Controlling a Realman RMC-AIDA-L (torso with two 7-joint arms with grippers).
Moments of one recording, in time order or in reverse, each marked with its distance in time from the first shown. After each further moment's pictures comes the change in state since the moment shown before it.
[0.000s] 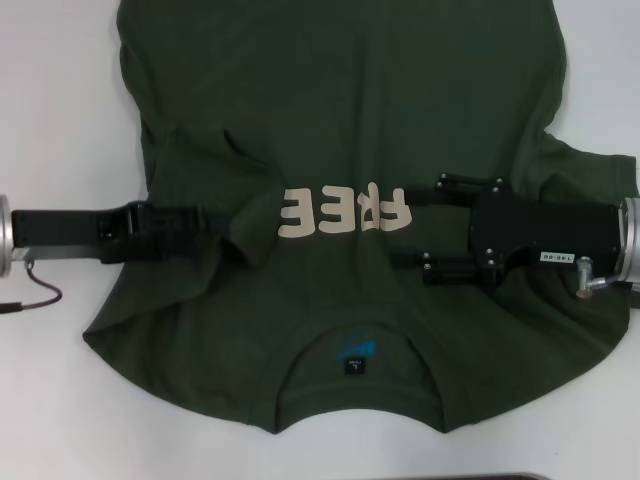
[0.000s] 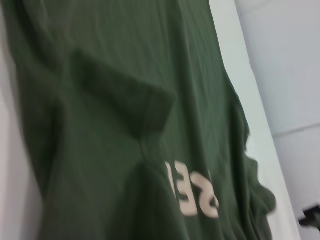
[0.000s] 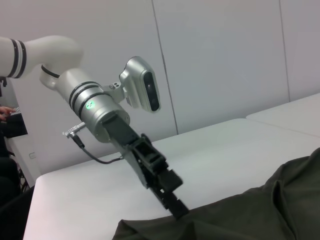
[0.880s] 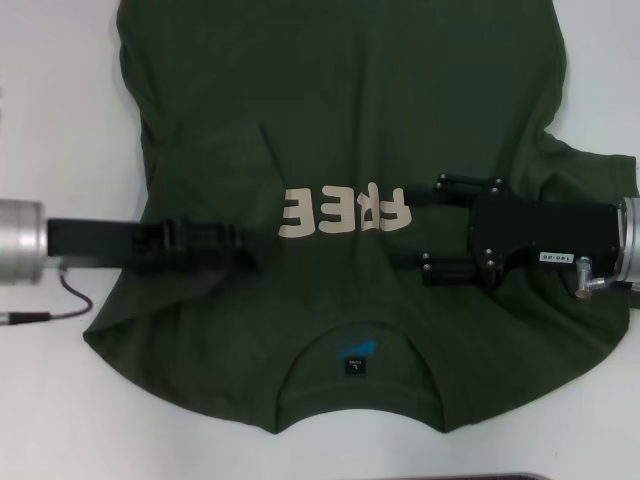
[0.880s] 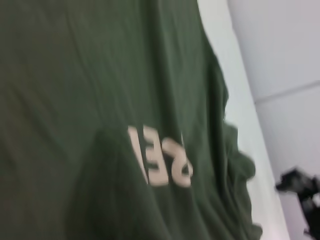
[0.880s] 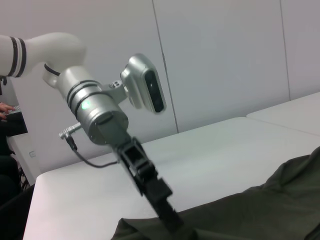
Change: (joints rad) left arm -0.004 -0.043 0.053 -0.042 -0.001 0.046 -0.013; right arm 0.002 0.000 0.000 0.000 -0.004 0.002 0.000
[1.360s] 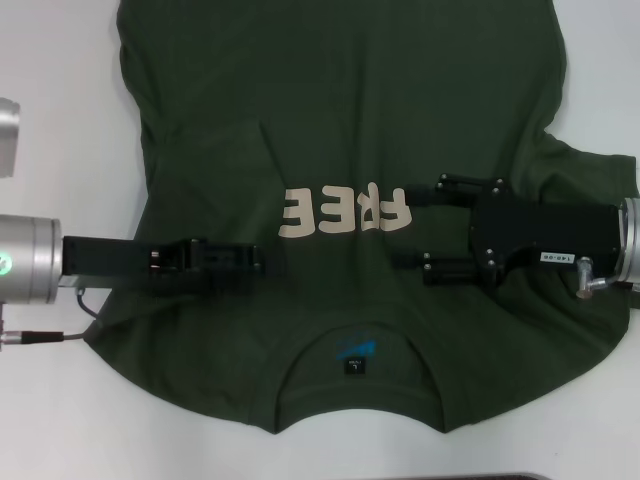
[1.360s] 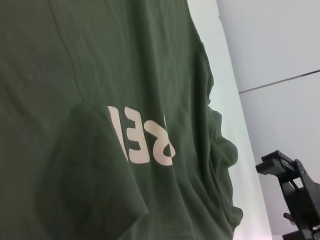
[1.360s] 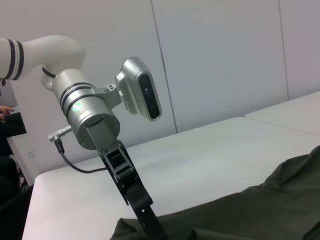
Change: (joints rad) left arm 0.005 -0.013 0.014 0.017 -0.004 0.040 -0.011; right arm -0.003 0.000 0.000 -0.001 0.002 0.001 0.000
